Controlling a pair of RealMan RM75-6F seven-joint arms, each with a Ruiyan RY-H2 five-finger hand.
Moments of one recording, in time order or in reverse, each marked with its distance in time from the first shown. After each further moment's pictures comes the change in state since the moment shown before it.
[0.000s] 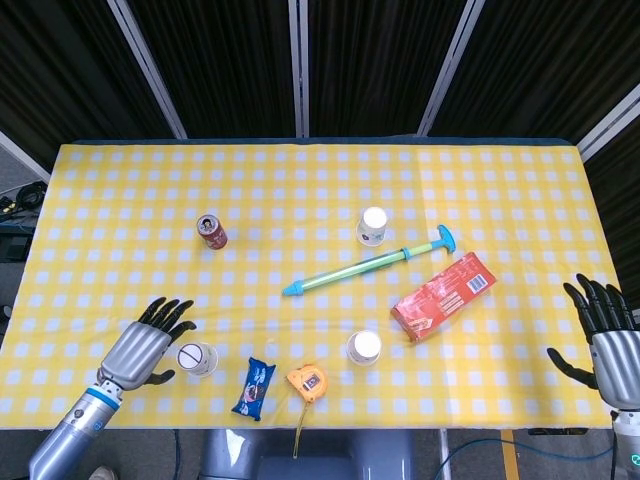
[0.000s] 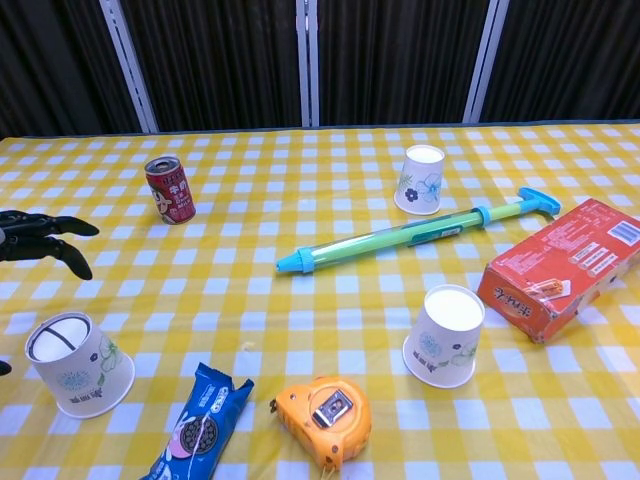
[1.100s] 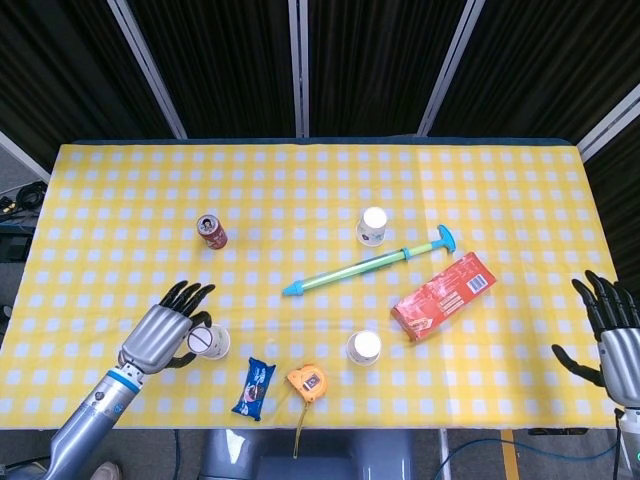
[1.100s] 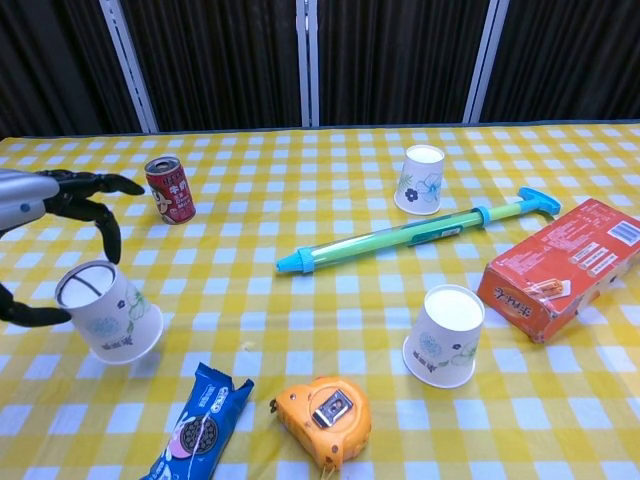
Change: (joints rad) left arm -0.094 -0.014 -0.068 -0.077 -0.081 -0.022 0.056; right arm 0.000 0.006 0.014 0.010 0.017 0.002 0.054
